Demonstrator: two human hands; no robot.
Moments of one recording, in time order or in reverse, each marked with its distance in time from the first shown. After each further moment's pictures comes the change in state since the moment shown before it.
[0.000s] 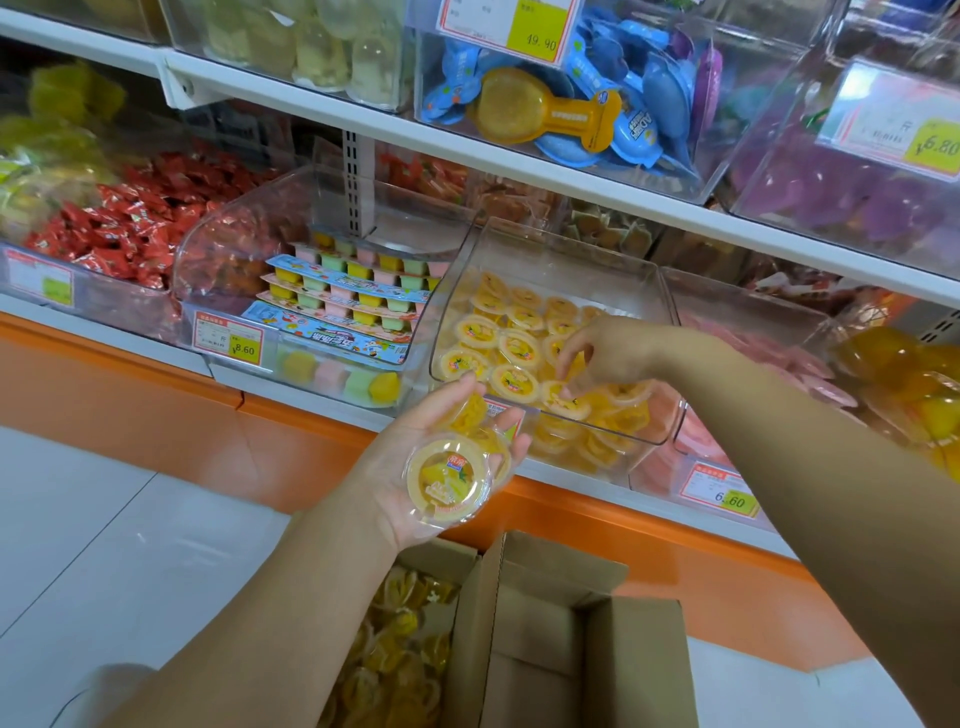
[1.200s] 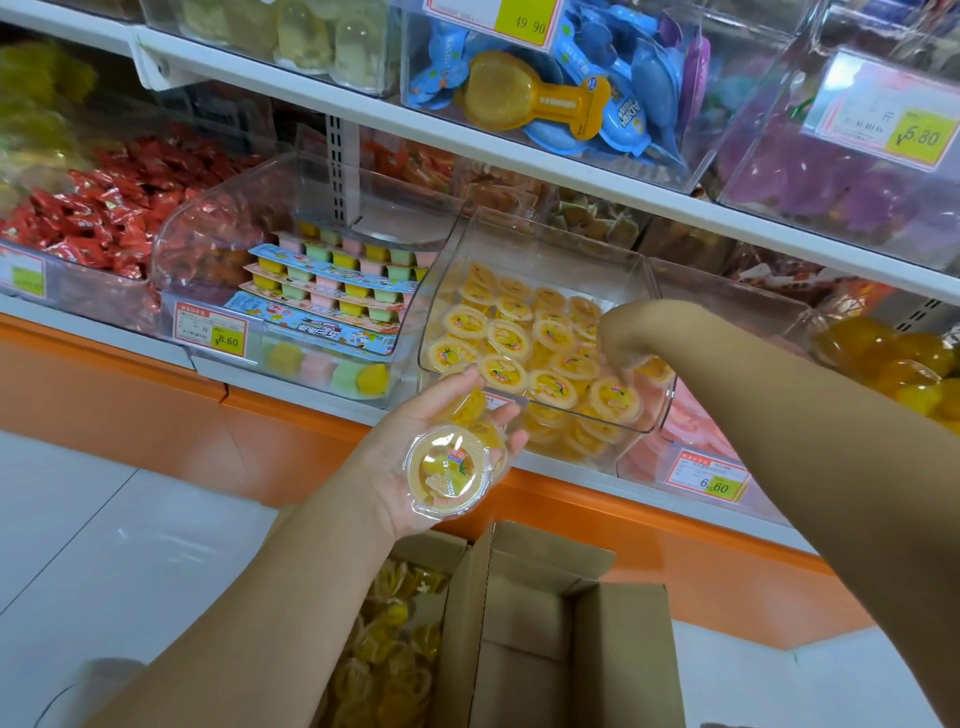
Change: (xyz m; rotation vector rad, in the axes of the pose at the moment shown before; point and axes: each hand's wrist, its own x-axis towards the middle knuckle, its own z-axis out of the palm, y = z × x) left_hand 0.004 -0.002 0.009 -0.011 0.022 -0.011; right_hand 0.008 0.002 -0.010 -0.658 -0.263 0.228
